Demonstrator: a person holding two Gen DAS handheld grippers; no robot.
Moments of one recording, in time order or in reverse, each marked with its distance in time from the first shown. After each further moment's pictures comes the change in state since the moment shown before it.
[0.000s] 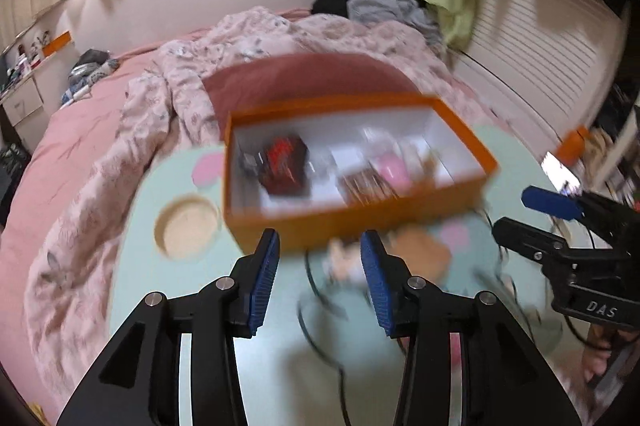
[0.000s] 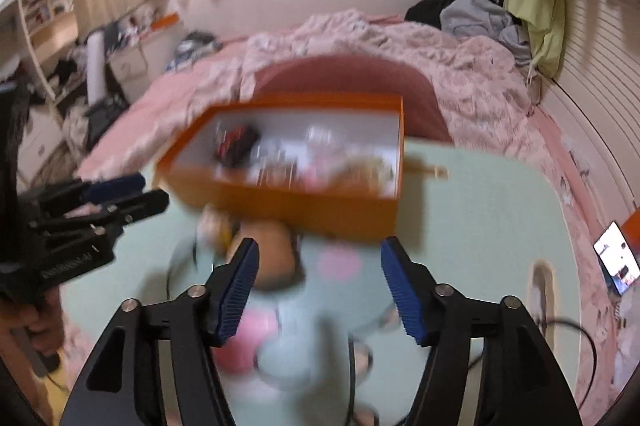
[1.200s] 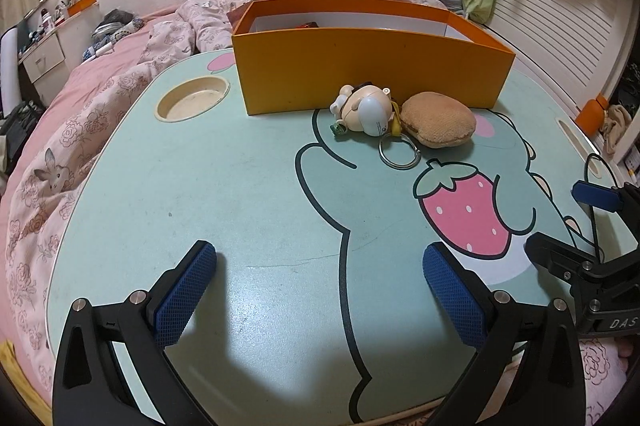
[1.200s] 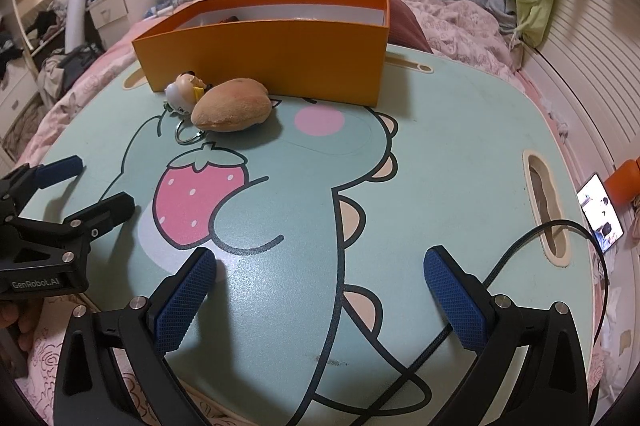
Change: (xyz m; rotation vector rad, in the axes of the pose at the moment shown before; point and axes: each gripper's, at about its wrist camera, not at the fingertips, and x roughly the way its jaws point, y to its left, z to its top) left arm 0.021 -0.008 -0.090 -0.073 0.049 0.083; right arm 0.021 0.005 -0.075 -0.028 0.127 -0.114
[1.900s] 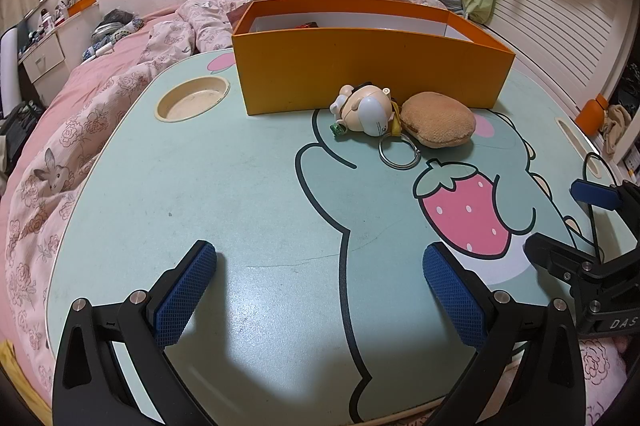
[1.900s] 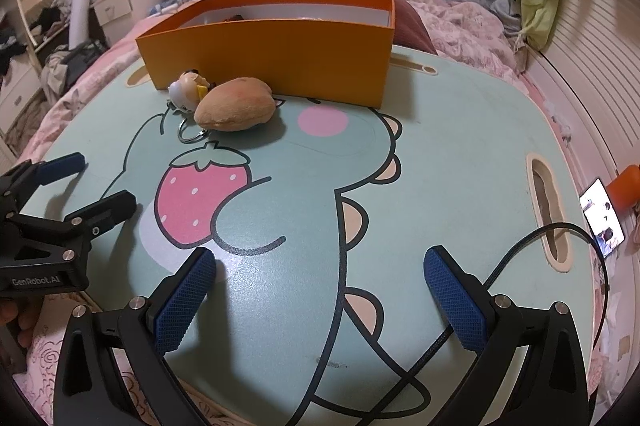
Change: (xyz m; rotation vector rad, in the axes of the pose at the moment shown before) left arm 0.000 0.000 0.001 0.000 -0.001 -0.001; right arm 0.000 0.001 0.002 -0.015 -0.001 0.010
